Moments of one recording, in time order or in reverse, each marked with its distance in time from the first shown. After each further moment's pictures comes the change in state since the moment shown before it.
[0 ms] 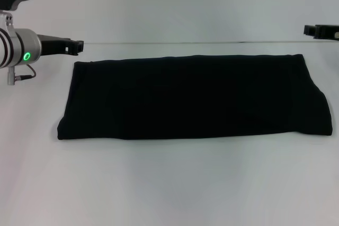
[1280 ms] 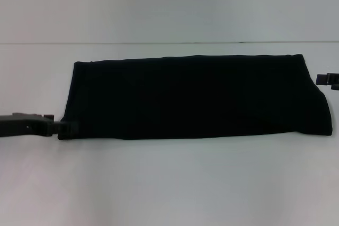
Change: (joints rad) left arm 0.393 -0.091 -0.002 0.464 -0.074 0.664 0.015; right arm -0.246 -0.082 0.021 -0.162 0.052 -0.665 0.181
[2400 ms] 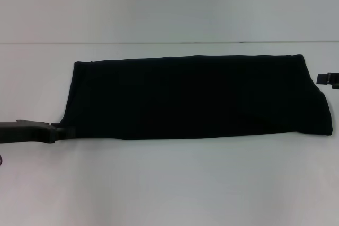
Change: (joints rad) left arm -0.022 0.026 -0.001 -0.113 0.008 -0.041 0.045; right arm 0.001 -0.001 -0.004 0.001 0.000 0.009 0.002
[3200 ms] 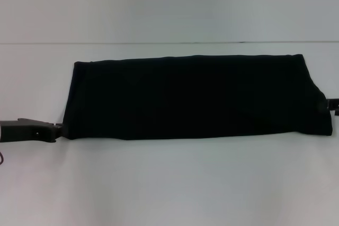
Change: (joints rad) left arm -0.005 0.001 0.009 -0.004 0.000 -0.009 0.000; right arm 0.007 0.009 -0.004 0.036 -0.155 0.054 0.074
